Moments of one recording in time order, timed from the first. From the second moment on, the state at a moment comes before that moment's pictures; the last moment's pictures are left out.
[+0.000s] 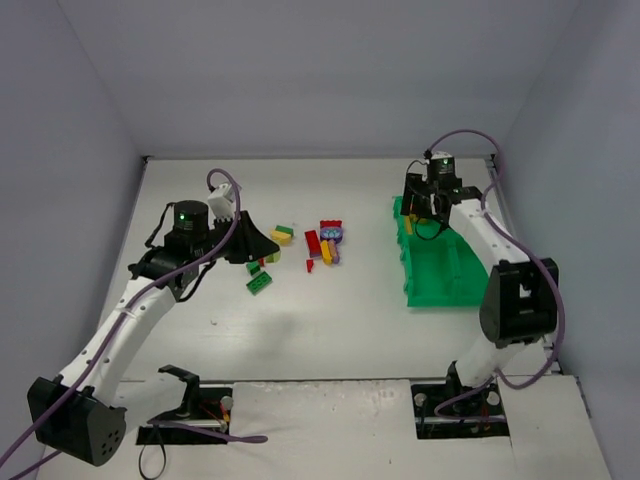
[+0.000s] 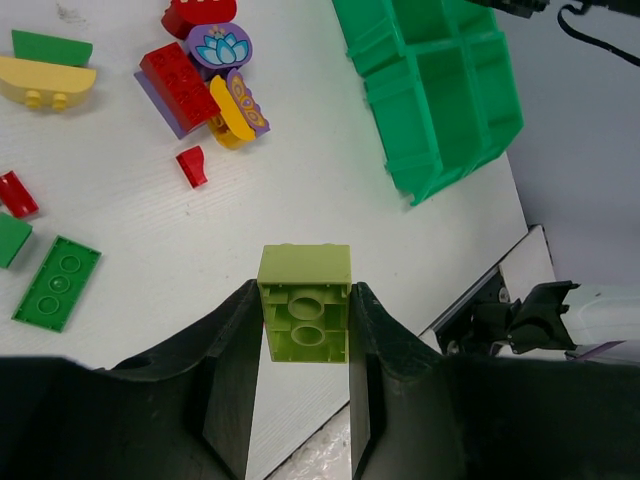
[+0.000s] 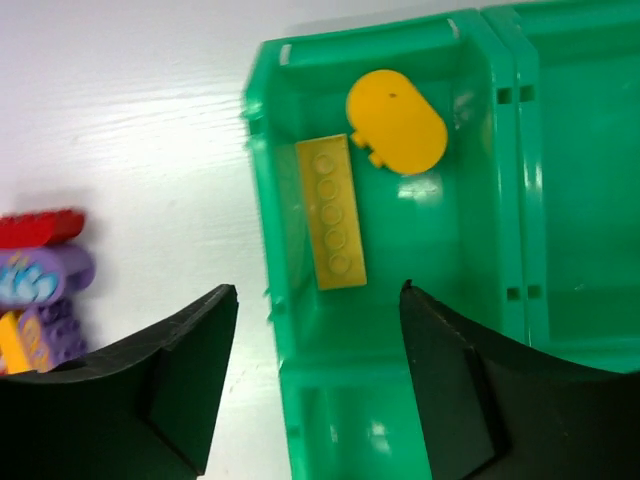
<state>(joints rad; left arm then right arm) -0.33 1.06 0.97 -0.43 0.48 -0.50 0.14 1.71 1.32 -0.45 0.07 0.24</state>
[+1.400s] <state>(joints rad) -0.43 1.27 1.00 0.03 0.43 -0.95 0.71 1.42 1.24 -0.18 -0.22 0.14</state>
